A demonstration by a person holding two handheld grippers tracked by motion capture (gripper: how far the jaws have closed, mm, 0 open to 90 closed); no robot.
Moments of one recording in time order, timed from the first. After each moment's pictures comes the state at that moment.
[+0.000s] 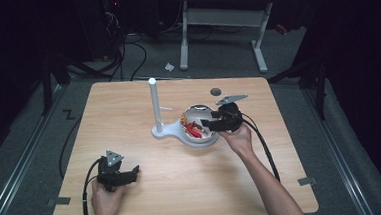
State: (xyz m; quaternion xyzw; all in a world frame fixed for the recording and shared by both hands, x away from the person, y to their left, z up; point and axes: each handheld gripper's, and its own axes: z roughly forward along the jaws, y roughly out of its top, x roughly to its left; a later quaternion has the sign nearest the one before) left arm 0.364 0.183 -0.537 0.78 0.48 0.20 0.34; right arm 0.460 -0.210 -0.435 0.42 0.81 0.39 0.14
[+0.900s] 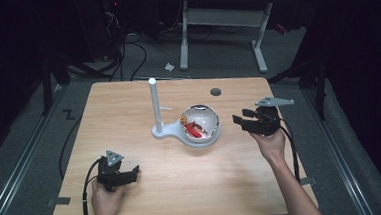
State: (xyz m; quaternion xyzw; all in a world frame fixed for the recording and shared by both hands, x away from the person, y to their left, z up) left arm 0.364 0.183 -0.537 0.78 0.48 0.20 0.34; right arm 0.408 -0.291 -0.401 0.46 0.75 0.43 0.21
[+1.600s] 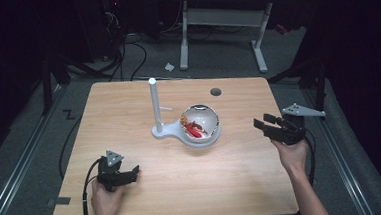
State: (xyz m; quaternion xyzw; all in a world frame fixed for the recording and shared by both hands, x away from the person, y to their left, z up) left arm 0.364 0.183 -0.537 0.78 0.48 0.20 0.34; right arm 0.368 -0.340 -0.395 0.49 0.71 0.45 0.23
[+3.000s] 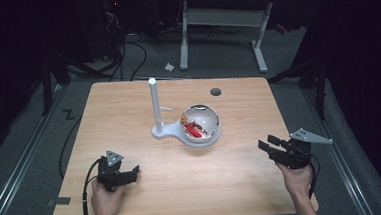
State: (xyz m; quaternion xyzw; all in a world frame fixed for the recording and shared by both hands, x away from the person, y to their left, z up) left arm 0.364 0.183 -0.537 0.78 0.48 0.20 0.34; right arm 0.318 -0.350 -0.437 0.51 0.70 0.46 0.21
